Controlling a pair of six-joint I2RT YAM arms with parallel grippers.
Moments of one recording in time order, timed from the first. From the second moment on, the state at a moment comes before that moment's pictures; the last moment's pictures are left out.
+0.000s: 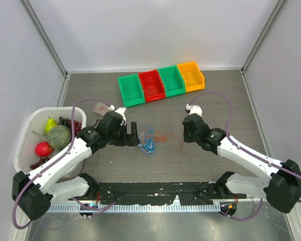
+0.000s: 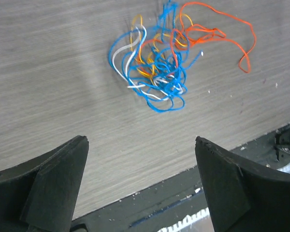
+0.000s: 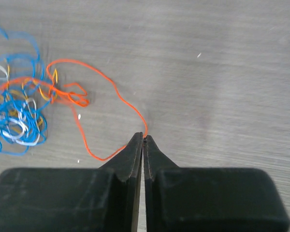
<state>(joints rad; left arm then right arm) -0.67 1.07 0.89 -0.68 -0.01 -0.55 0.70 1.11 0.77 -0.47 0.34 0.48</state>
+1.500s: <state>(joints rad) -0.77 1.67 0.93 -0.27 0.02 -0.64 0.66 1.10 1.13 -0.51 0.57 0.42</state>
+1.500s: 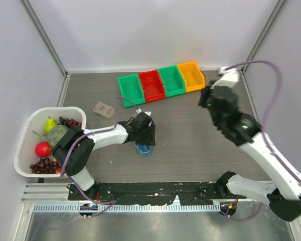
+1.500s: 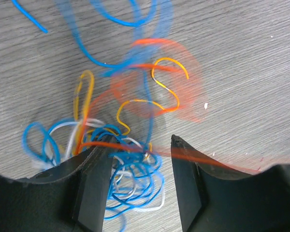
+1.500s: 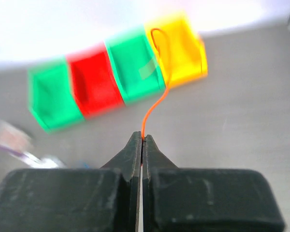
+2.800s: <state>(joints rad) -0.78 1.64 0.83 -0.15 0.01 -0.65 0.66 1.09 2.16 -0.32 0.56 0.09</state>
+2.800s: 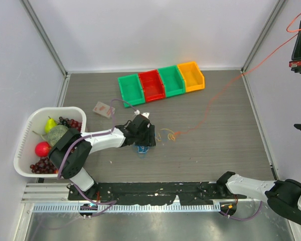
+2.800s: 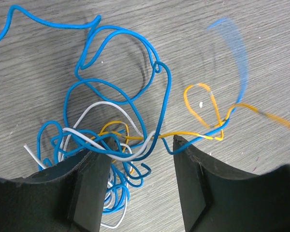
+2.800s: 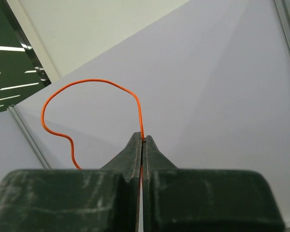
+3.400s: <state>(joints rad) -0.75 1.55 0.79 -0.17 0.04 -0.63 0.66 1.12 2.14 -0.27 0.53 0.05</state>
